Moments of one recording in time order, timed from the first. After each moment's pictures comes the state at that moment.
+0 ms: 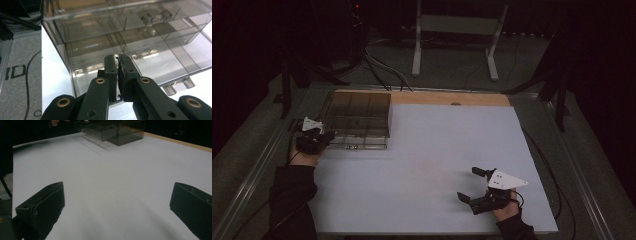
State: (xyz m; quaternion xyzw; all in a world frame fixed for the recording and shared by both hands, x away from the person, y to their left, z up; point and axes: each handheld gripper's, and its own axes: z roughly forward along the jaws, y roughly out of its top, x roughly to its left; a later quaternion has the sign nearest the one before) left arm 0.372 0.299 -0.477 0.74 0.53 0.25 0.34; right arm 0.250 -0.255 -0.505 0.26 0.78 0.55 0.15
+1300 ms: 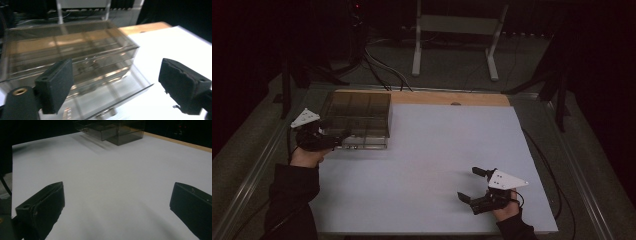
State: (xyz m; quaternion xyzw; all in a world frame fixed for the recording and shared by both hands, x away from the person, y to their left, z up) left arm 0.345 0.270 -0.413 0.71 0.45 0.21 0.49; right arm 0.250 -0.256 -0.505 0.26 0.78 0.55 0.15
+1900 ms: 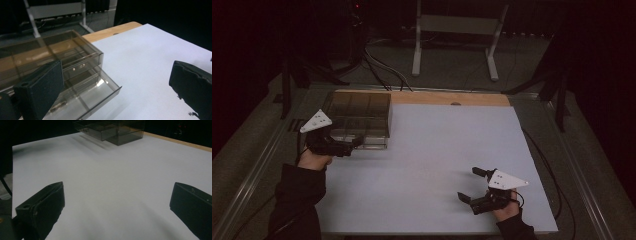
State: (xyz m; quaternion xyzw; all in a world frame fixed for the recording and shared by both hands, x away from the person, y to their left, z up) left arm 0.332 0.238 -0.404 0.75 0.36 0.19 0.52; right arm 0.249 -0.256 -0.505 0.26 0.78 0.55 0.15
